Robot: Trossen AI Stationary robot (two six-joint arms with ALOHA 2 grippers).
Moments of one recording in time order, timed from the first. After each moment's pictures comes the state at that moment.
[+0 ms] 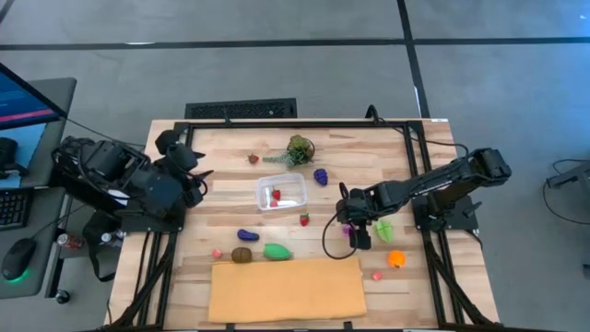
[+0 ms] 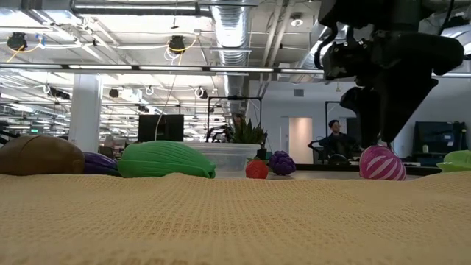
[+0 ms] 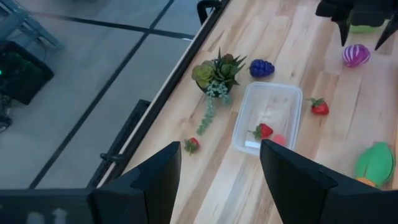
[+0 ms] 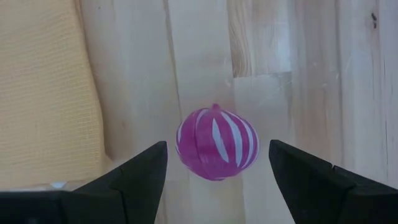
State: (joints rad) left arm -0.44 1.10 1.56 -1.52 -0.79 -0.61; right arm 0.19 1.49 0.89 -0.71 -0.05 0.26
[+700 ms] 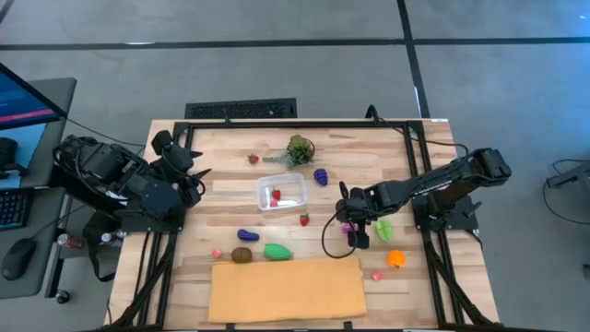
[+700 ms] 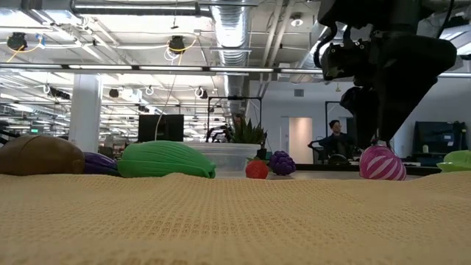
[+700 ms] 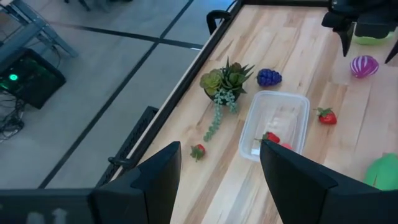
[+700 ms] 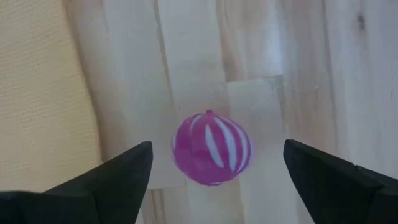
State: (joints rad) left arm -0.49 1.10 1.56 -1.56 -0.87 -0.70; right arm 0.19 1.49 0.89 -0.70 -0.03 0.29
